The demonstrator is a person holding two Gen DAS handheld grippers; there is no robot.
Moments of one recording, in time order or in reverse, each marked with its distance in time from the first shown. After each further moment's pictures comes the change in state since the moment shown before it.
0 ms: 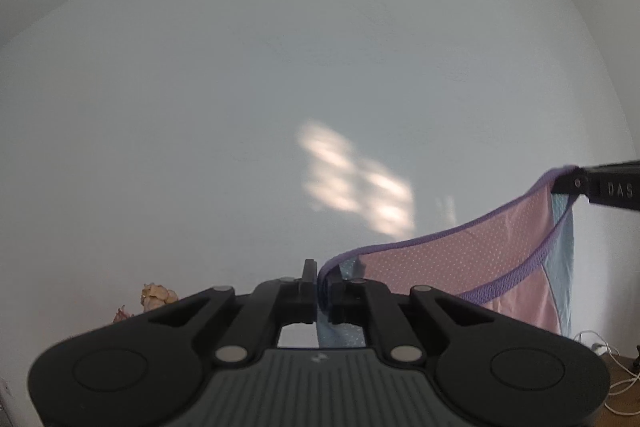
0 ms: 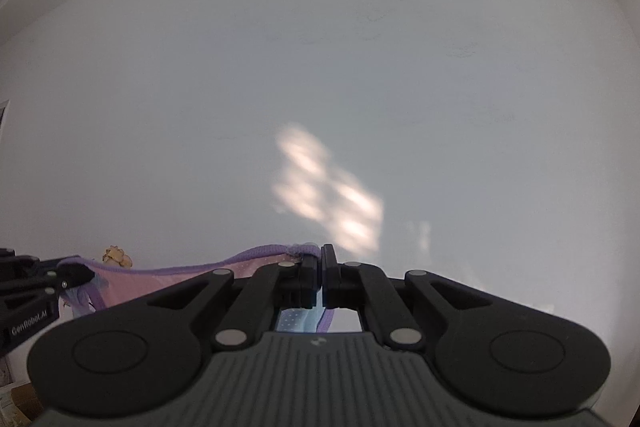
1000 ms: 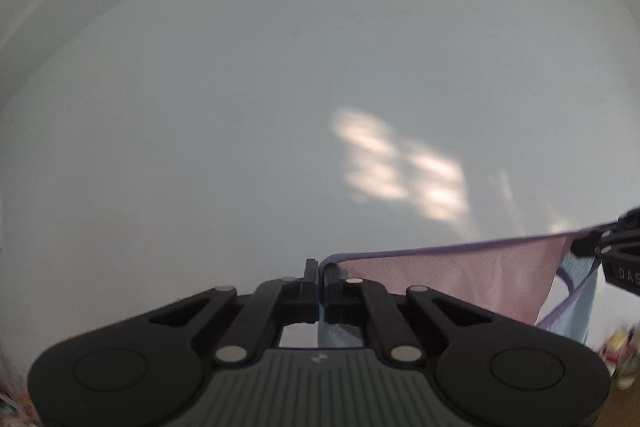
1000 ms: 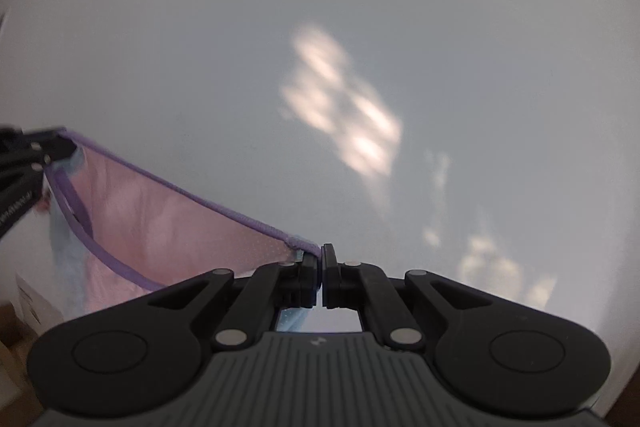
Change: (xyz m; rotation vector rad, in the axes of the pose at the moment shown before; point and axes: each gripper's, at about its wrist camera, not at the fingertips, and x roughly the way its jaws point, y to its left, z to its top) left arm 0.070 -0.013 -0.022 0.201 0.026 0.215; right arm 0.096 0.027 -0.056 -0.112 0.222 0.024
